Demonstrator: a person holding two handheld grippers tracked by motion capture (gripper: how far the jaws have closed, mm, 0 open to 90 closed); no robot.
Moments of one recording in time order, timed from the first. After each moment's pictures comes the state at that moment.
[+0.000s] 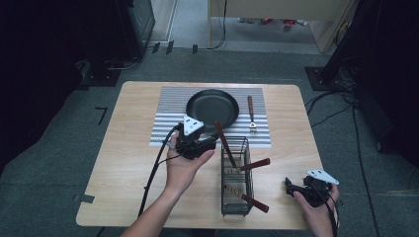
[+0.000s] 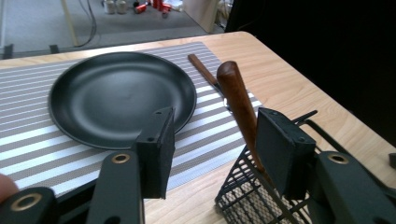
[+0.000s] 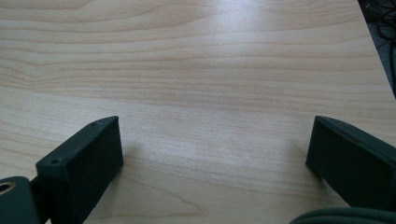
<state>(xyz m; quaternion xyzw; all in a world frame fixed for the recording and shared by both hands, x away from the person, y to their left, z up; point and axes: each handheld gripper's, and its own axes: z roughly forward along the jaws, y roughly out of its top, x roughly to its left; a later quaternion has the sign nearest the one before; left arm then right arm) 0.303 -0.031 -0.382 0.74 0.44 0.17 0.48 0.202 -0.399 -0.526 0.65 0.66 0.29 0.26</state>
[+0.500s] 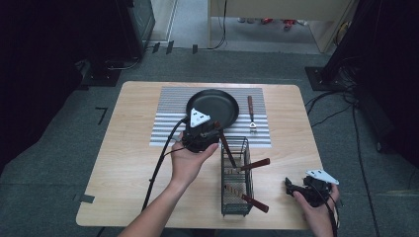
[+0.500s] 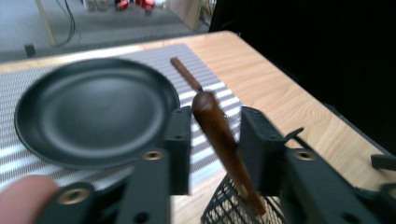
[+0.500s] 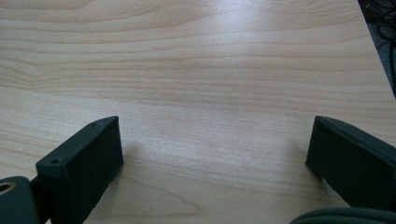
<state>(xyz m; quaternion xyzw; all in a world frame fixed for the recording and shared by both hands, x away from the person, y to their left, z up) 0.317 -0.045 -0.378 0.75 0.42 0.15 0.49 0.202 -0.399 -0.526 0.65 0.66 0.29 0.26</state>
